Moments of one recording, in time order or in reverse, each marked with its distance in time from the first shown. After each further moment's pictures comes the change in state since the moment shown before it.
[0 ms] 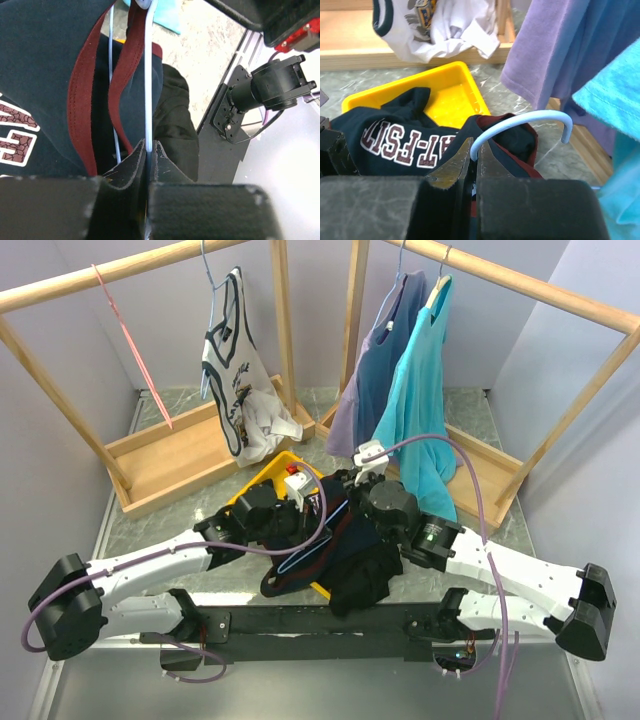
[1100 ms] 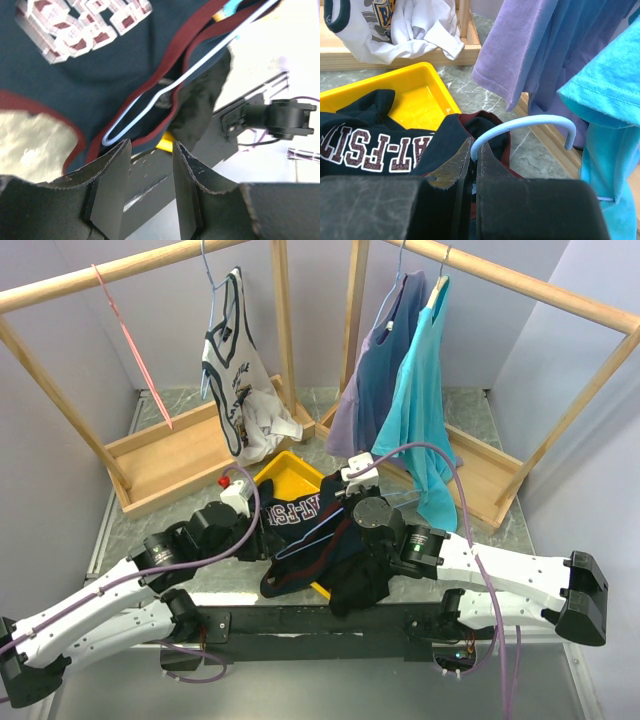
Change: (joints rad) left arm -0.002 -0.423 0.058 -0.698 -0.319 -0.398; right arm 0.154 0.054 -0.028 0.078 0.345 -0.098
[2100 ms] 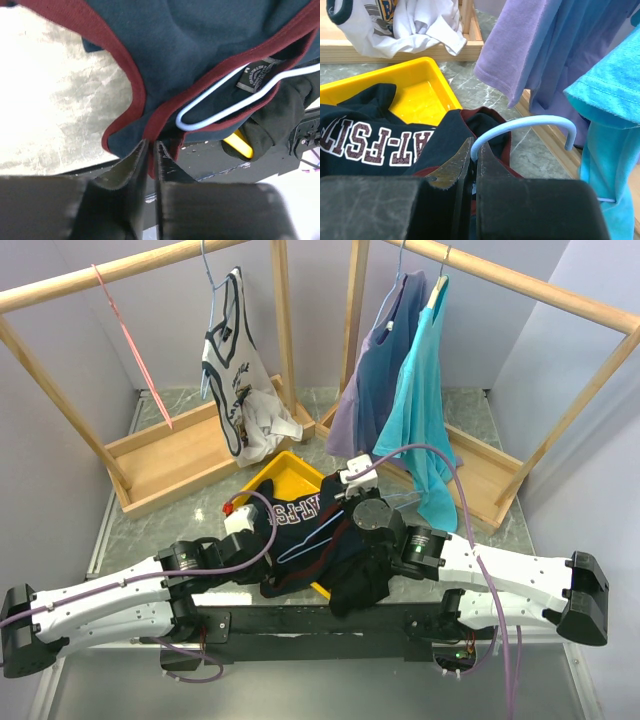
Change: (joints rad) left arm -0.206 0.085 -0.114 -0.171 -0.248 -0.282; right arm 0.009 -0.010 0.001 -0.031 -0.008 0.000
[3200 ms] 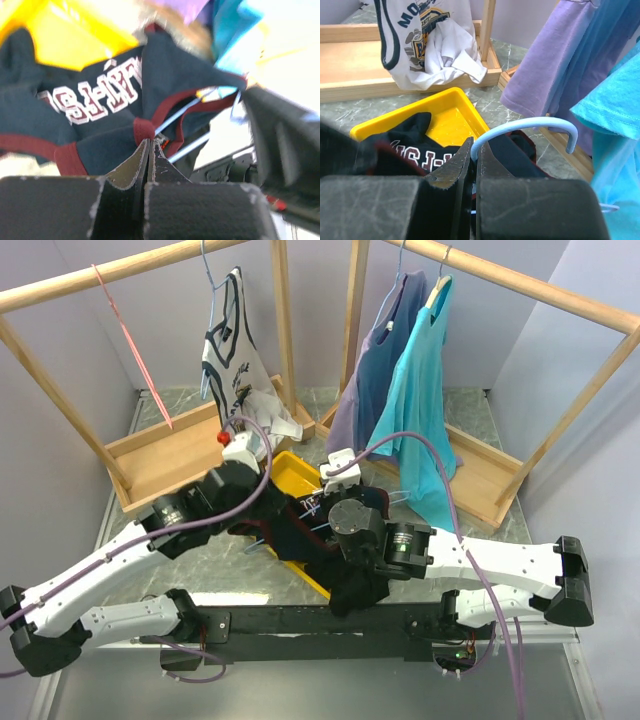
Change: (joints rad) left arm 0.169 0.193 0.520 0.037 -0.020 0.251; right arm 0.147 0.136 0.254 -0.073 0.166 0.066
